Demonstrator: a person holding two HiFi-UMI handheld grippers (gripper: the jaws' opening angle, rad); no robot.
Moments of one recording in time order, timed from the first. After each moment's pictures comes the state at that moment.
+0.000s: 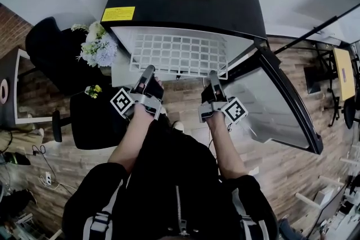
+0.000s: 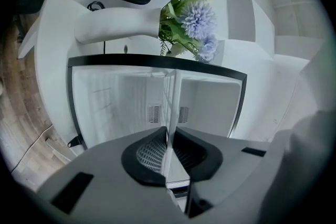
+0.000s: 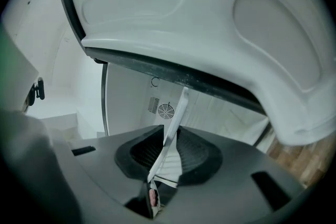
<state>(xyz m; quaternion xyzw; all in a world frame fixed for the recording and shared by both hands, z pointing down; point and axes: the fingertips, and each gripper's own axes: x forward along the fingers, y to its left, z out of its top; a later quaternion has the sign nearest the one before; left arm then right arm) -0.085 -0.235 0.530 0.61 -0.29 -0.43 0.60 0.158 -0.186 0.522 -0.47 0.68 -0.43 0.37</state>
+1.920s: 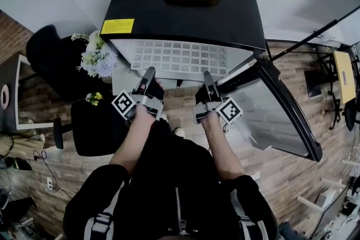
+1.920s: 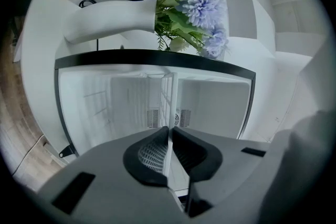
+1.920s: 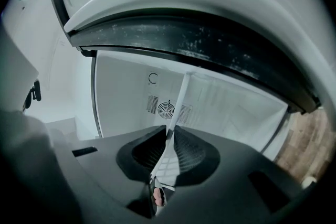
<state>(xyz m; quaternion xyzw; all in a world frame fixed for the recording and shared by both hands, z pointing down) -0.081 -0.266 0.526 0.62 -0.30 -0.43 0.59 0.140 -0.219 0.520 -0.46 0.67 -0.44 0.38</state>
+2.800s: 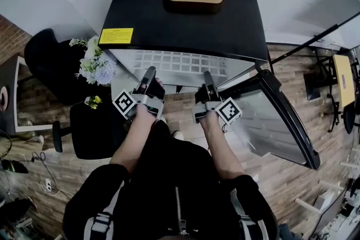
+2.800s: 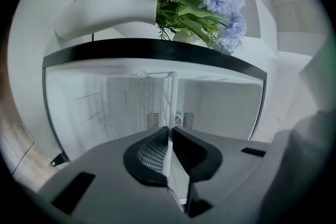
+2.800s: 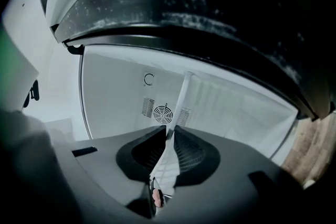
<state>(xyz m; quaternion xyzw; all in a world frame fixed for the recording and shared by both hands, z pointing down) -0.074 -0.297 0.527 0.62 -0.29 -0.43 0.59 0.148 -0.250 0.524 -0.48 0.67 -0.43 0.37</state>
